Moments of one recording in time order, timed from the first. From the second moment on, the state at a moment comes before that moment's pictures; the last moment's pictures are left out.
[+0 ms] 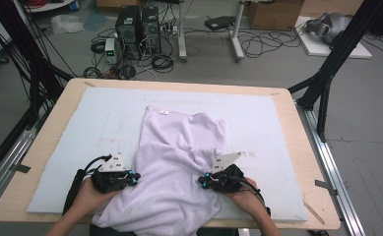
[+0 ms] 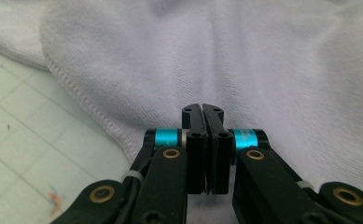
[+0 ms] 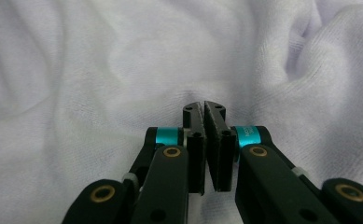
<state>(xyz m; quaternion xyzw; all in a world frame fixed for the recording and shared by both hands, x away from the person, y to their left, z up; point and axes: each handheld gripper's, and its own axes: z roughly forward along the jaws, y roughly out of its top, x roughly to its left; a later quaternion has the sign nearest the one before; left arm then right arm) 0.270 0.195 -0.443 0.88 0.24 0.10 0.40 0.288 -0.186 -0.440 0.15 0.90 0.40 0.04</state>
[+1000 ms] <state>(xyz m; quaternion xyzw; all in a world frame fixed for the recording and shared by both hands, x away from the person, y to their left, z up) 0.288 0.182 -0.442 0.87 0.26 0.10 0.40 0.293 -0.183 -0.441 0.17 0.91 0.39 0.05</state>
